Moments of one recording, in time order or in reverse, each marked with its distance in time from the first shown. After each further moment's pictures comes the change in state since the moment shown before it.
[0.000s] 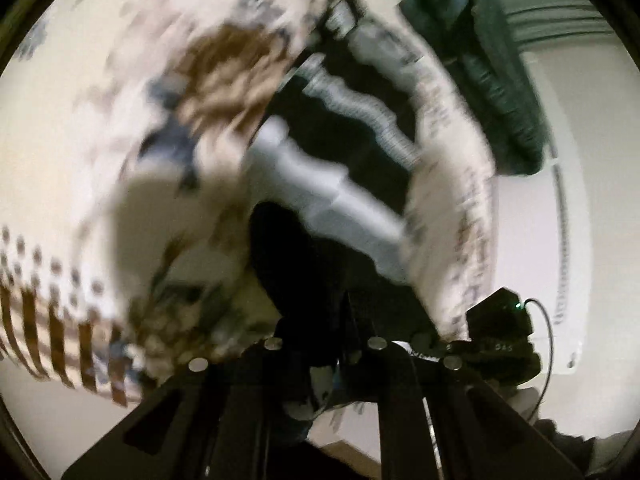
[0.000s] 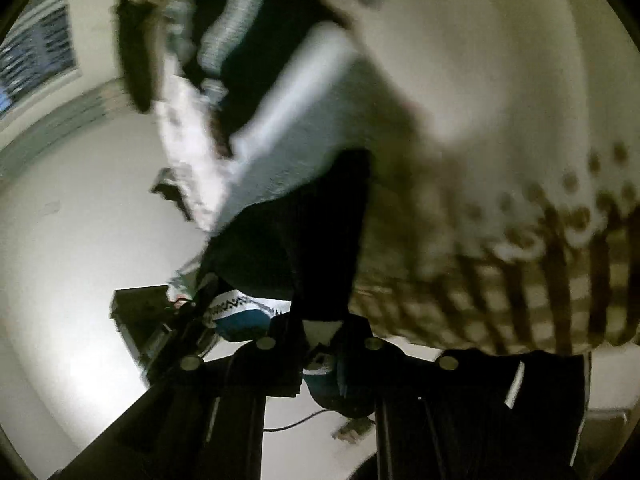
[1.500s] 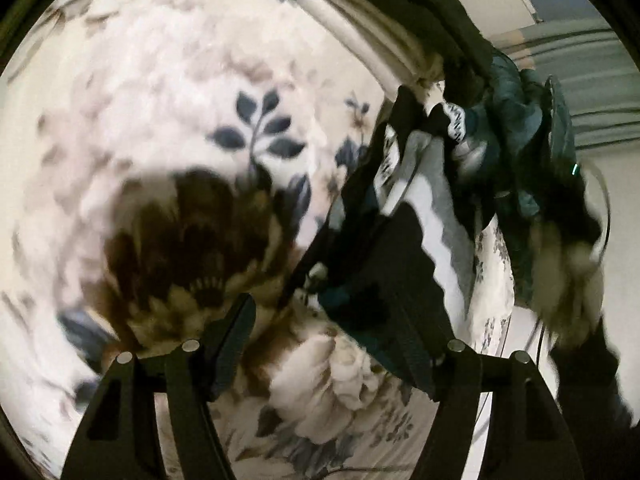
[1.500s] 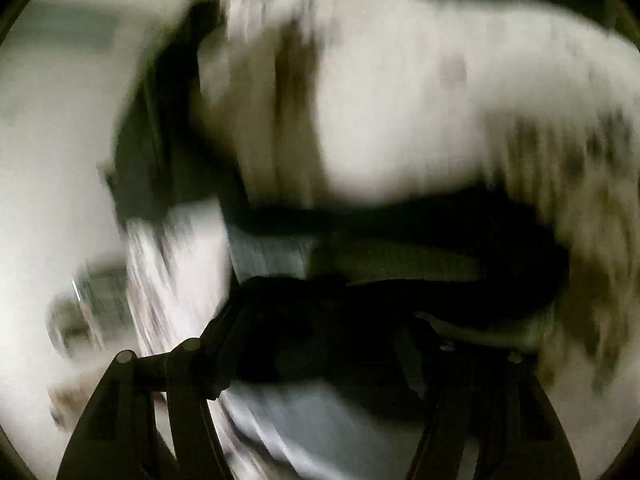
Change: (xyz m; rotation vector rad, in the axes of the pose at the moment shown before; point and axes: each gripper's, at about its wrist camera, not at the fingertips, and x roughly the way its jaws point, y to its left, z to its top) left arm 0.072 0.025 0.169 -0.259 -0.237 0.077; right arm 0.052 0.303 0.403 -0.476 -0.179 -0.354
